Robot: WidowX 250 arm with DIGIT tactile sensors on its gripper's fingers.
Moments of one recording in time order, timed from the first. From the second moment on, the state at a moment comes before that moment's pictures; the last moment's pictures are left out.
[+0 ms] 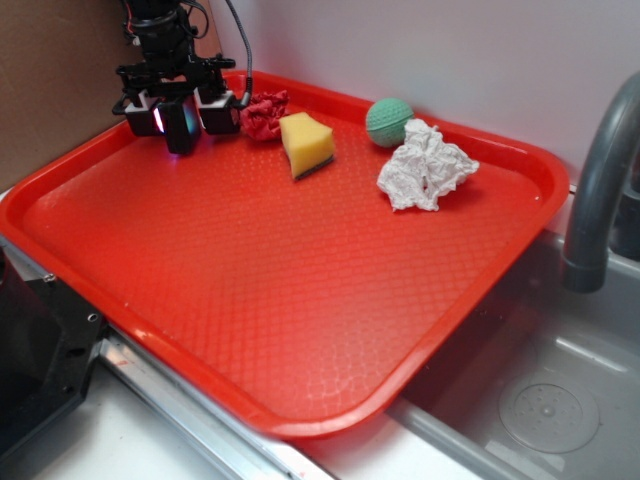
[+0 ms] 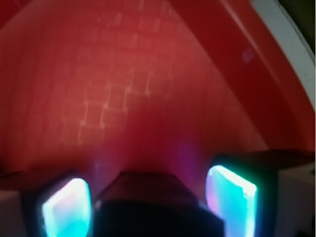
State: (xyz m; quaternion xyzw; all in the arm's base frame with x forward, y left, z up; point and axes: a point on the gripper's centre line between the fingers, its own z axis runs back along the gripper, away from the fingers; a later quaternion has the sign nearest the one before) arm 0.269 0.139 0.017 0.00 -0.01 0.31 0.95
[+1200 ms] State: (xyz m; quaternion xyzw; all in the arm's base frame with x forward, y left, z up) arm 0.241 0.085 0.096 -0.04 -0.07 0.16 0.98
